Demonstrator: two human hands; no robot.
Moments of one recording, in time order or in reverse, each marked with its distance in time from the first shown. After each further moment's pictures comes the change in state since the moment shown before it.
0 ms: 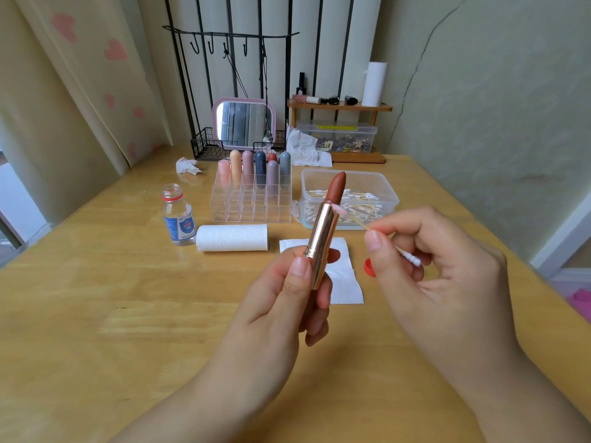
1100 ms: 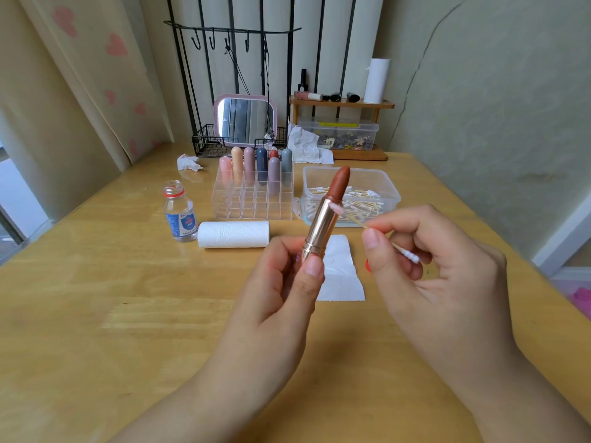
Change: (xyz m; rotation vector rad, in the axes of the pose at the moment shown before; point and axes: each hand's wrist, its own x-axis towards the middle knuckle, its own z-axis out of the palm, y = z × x) left_hand 0.000 0.001 0.000 0.223 0.108 0.103; right_hand -0.001 -0.004 0.002 -0.039 0.016 -0.031
